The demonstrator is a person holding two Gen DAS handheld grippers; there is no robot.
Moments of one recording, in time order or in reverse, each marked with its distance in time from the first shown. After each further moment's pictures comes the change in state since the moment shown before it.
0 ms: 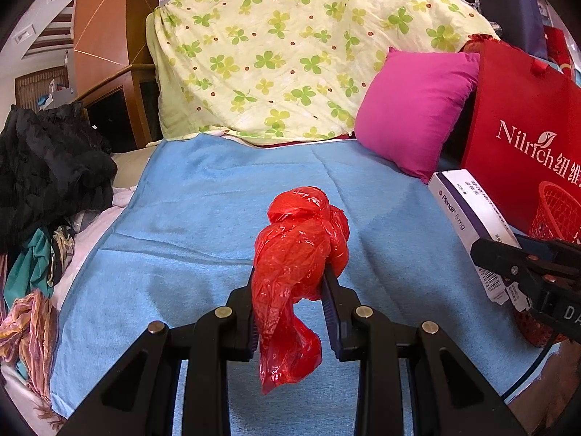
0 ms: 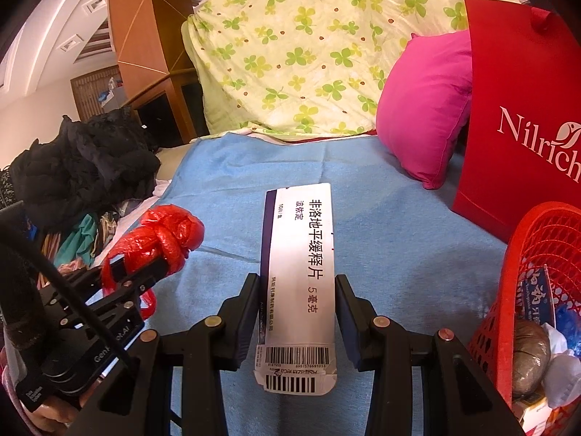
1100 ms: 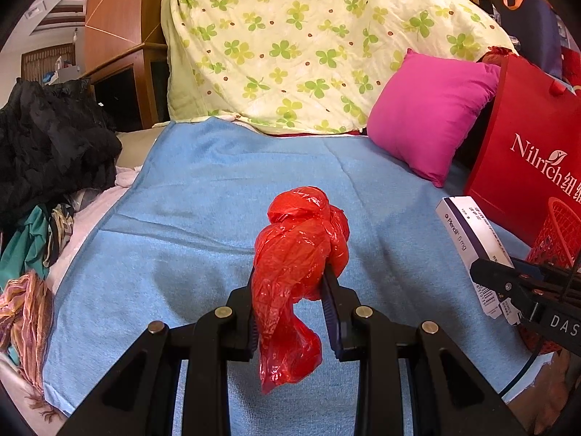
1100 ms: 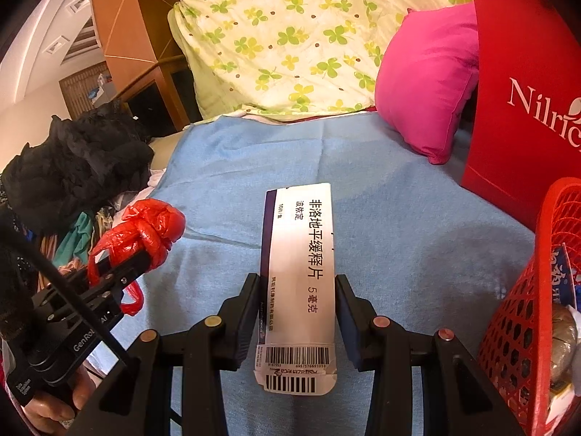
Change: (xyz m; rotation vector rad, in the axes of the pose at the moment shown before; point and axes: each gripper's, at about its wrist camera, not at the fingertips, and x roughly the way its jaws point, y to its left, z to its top) left arm 0.007 0.021 -0.001 -0.076 0.031 -0.009; right arm 0.026 0.002 0.000 0.045 0.074 -0.003
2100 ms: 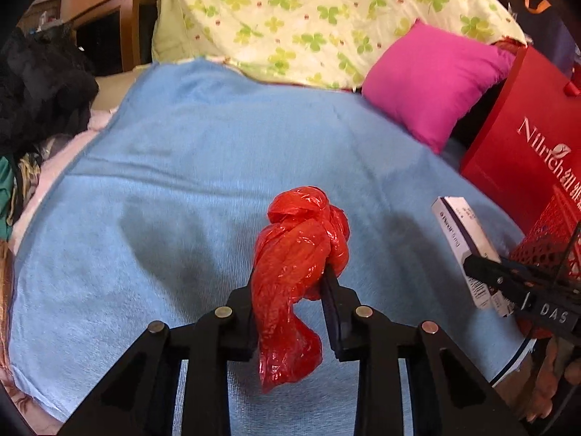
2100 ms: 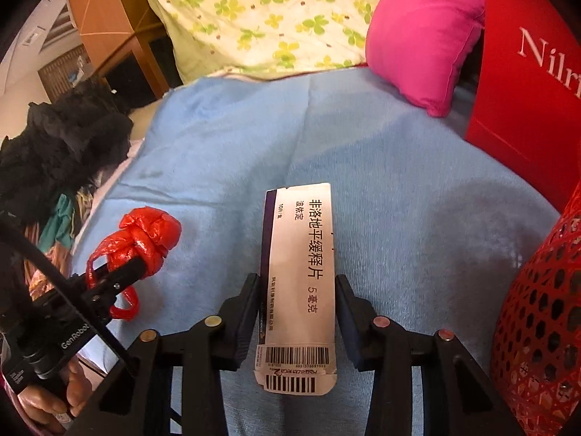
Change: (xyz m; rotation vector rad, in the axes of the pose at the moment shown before) left arm 0.045 0.023 -0.023 -0.072 0.171 -0.123; right arm 0.040 -0.010 -0.013 0.039 0.148 -0.044
